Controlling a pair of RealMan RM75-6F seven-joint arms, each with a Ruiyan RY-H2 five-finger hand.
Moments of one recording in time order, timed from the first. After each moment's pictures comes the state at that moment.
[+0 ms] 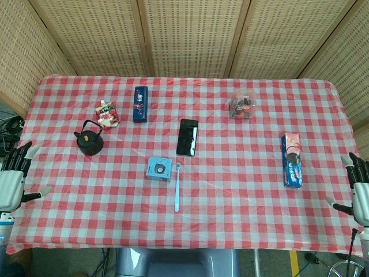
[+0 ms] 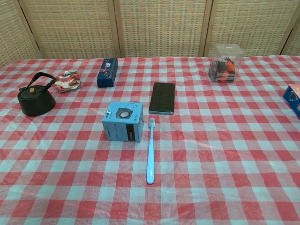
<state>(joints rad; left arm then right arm) -0.23 -1.22 -0.01 -1.48 1.42 1.52 -0.08 0.08 -1.12 0.13 -1.48 -1.43 1.49 0.13</state>
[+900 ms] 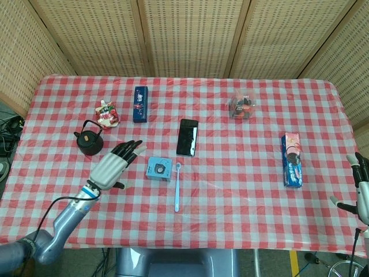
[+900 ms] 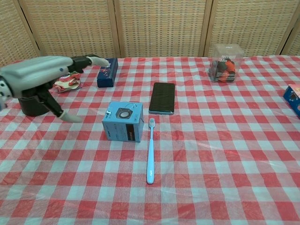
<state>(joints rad) -0.62 -1.47 -0.13 -1.53 1.47 1.04 0.20 0.08 -1.12 0.14 -1.46 -1.39 1.46 0.14</state>
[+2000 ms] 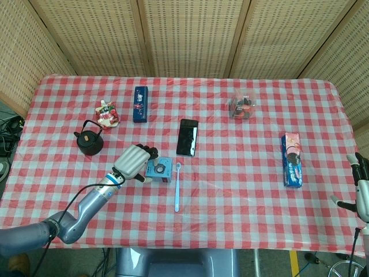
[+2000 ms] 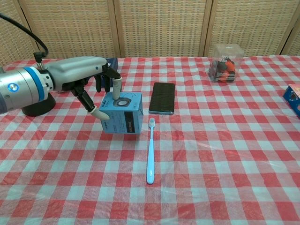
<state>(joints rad) -0.78 -1.50 -0.18 -1.48 1.37 0.88 0.15 0.10 -1.15 0.15 -1.42 -1.36 1.42 0.12</state>
